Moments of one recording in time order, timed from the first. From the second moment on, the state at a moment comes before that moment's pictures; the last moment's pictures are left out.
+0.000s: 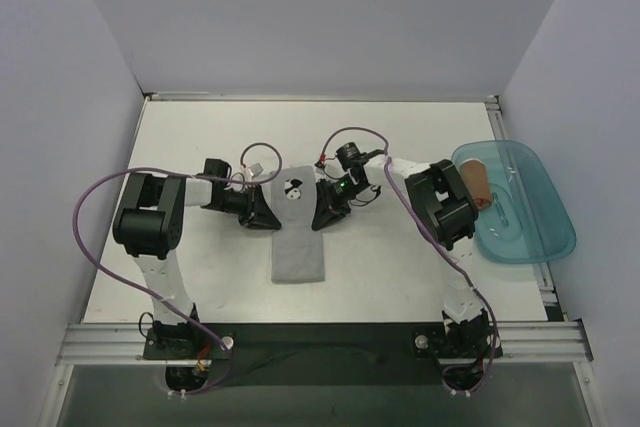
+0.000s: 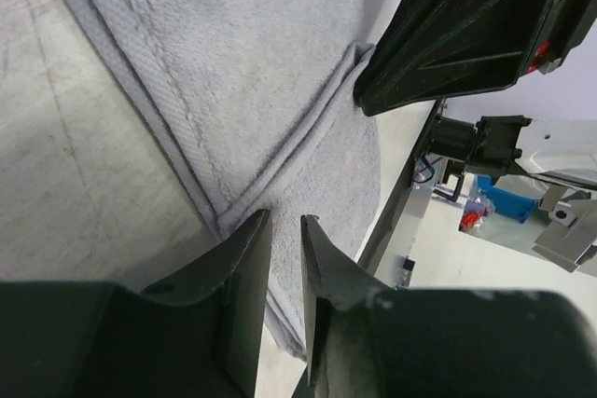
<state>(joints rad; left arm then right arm) -0.13 1.96 0.95 -0.23 1.03 -0.26 0.52 2.19 1.45 -0.55 -0.82 0.31</state>
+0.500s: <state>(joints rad) -0.22 0.94 0.75 -0.36 0.70 0.25 0.78 1.83 1.21 -0.51 -0.77 0.26</state>
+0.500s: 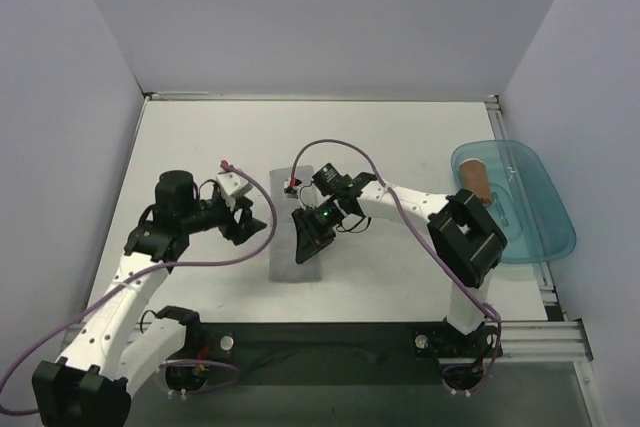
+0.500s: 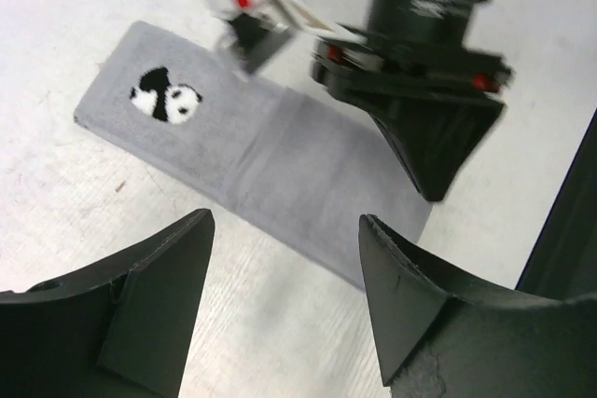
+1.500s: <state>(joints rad) -1.07 0.97 0.33 -0.21 0.08 0.81 0.73 2.13 1.28 -0.48 -0.89 0.34</state>
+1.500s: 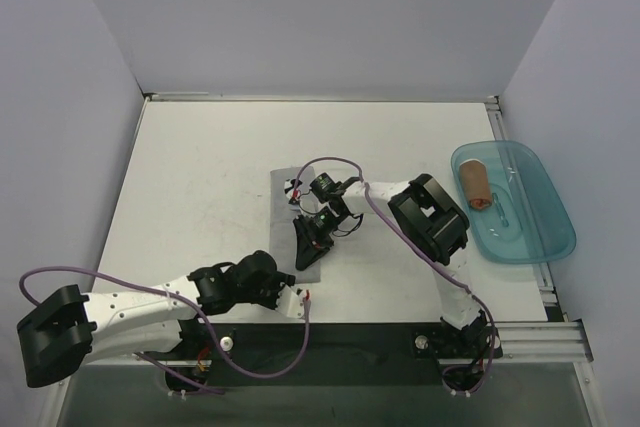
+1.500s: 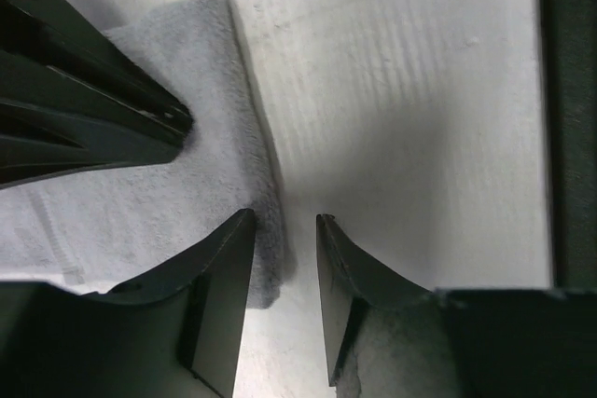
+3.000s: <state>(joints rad) -0.69 1.14 0.71 -0.52 0.49 0.56 0.70 2.22 1.53 -0.63 -0.75 0.18</state>
